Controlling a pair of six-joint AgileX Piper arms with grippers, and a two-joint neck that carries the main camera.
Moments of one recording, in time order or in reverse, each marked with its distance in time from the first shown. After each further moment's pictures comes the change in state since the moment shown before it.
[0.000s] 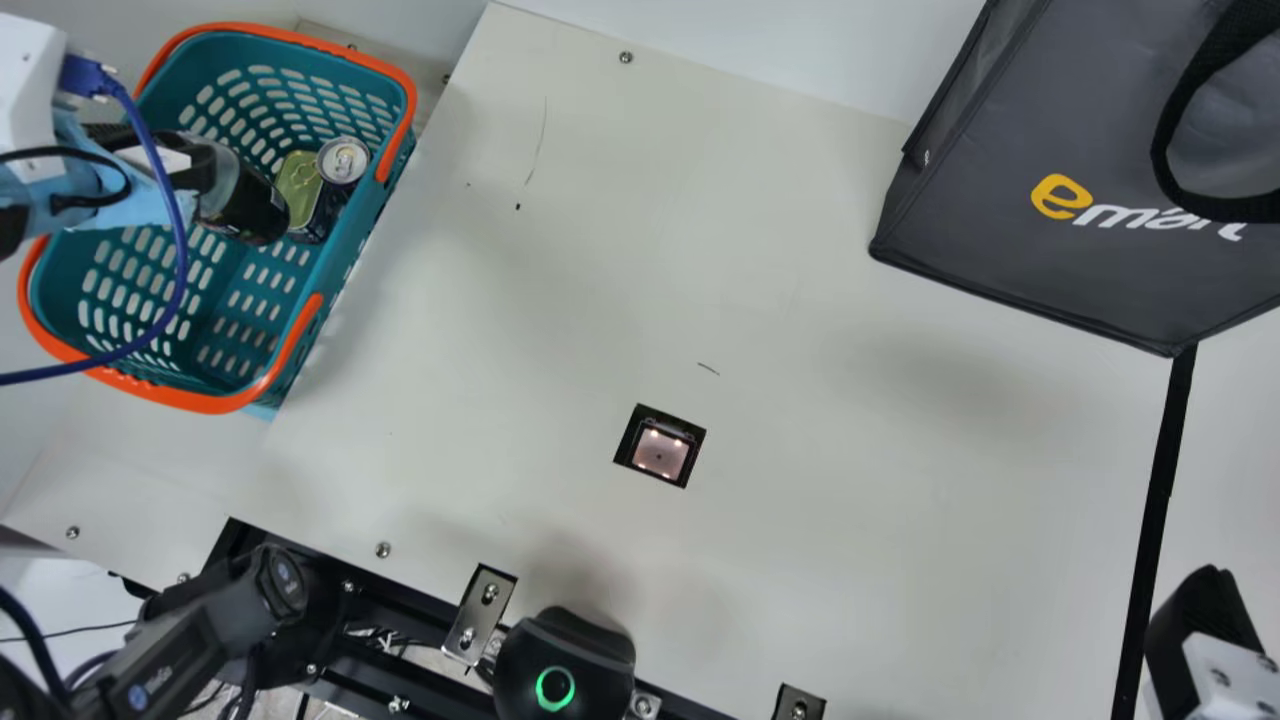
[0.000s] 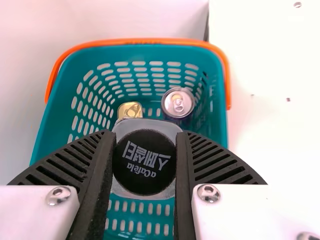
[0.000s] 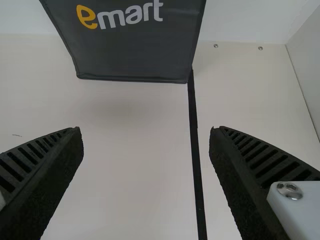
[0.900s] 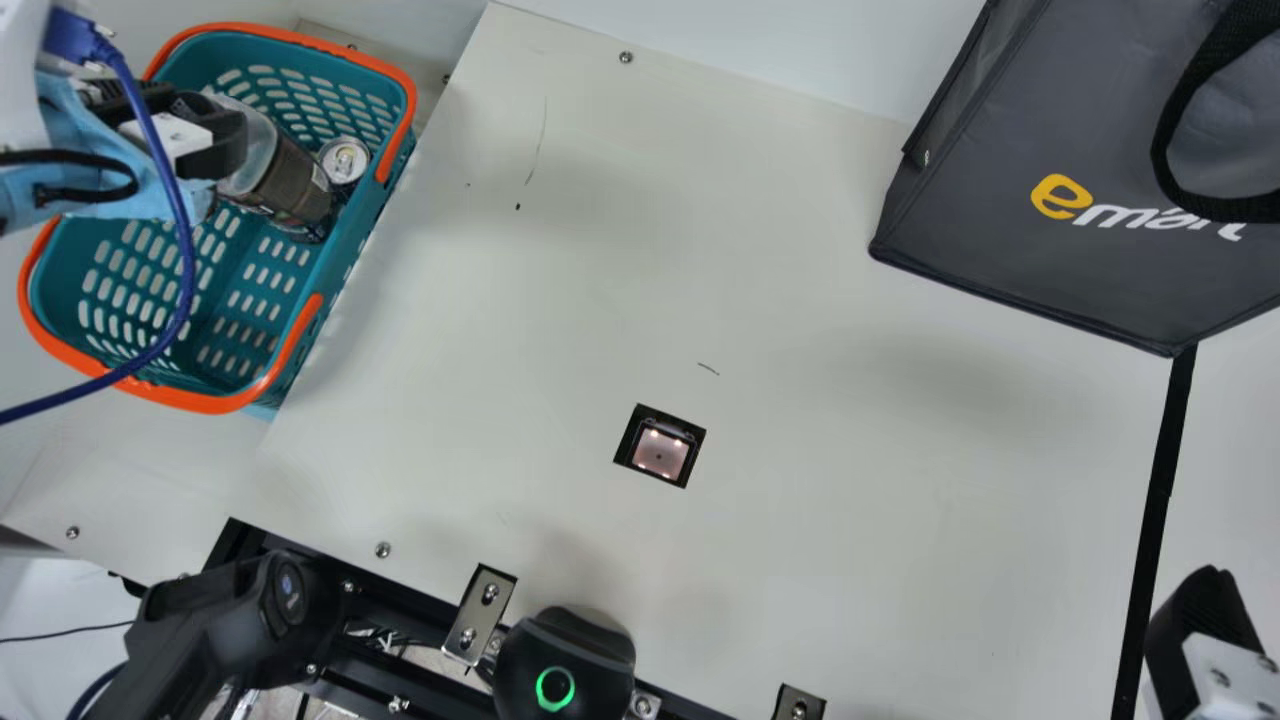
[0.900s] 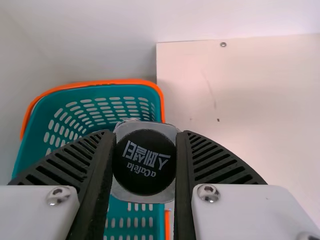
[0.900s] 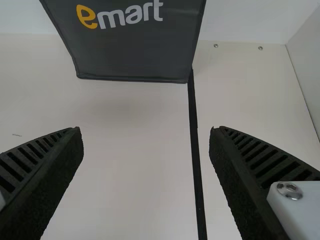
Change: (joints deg) left arm -12.1 -9.4 -8.0 5.9 9.6 -15.8; right arm 0.0 0.0 0.0 0.0 0.0 0.0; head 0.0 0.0
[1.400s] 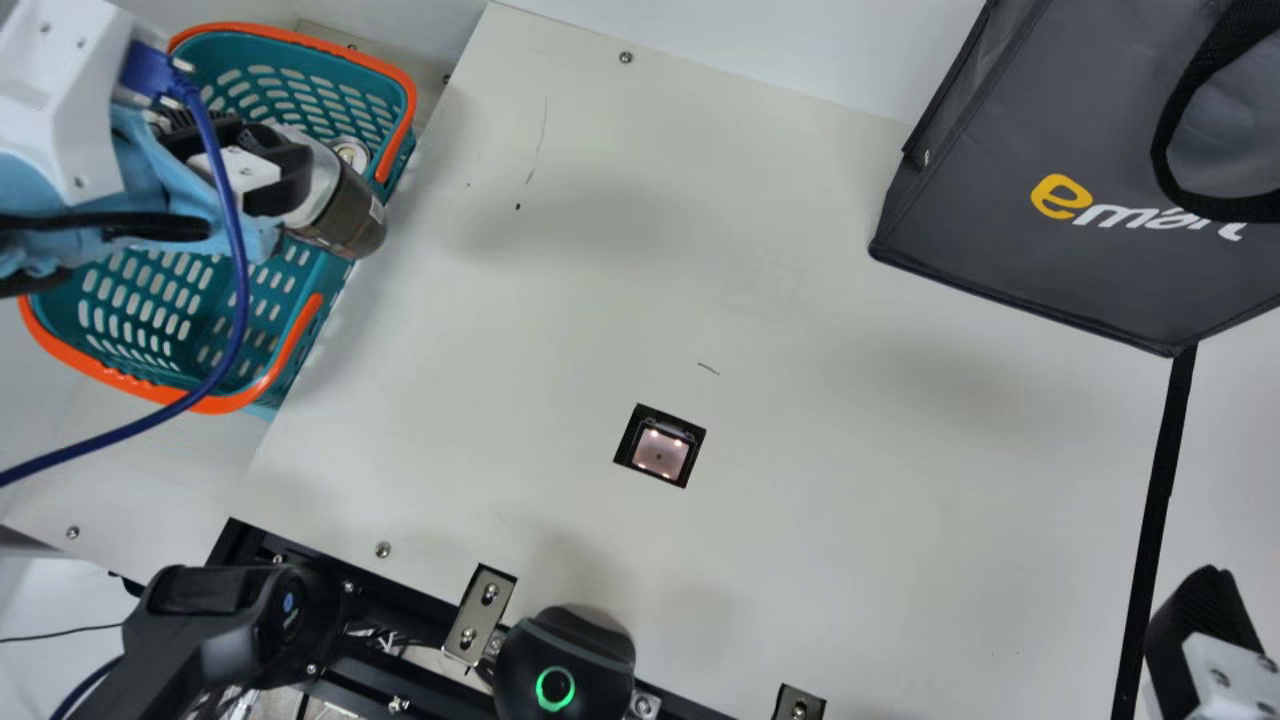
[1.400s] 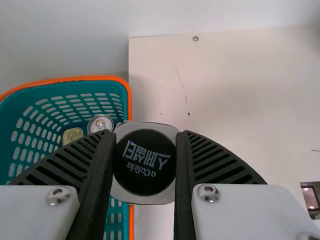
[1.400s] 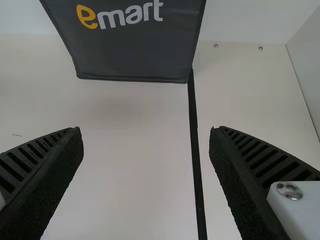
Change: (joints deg) left arm -15.4 -3.6 2.0 10.2 -1.8 -16.1; right arm 0.0 0.0 0.0 0.0 0.0 0.0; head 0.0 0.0
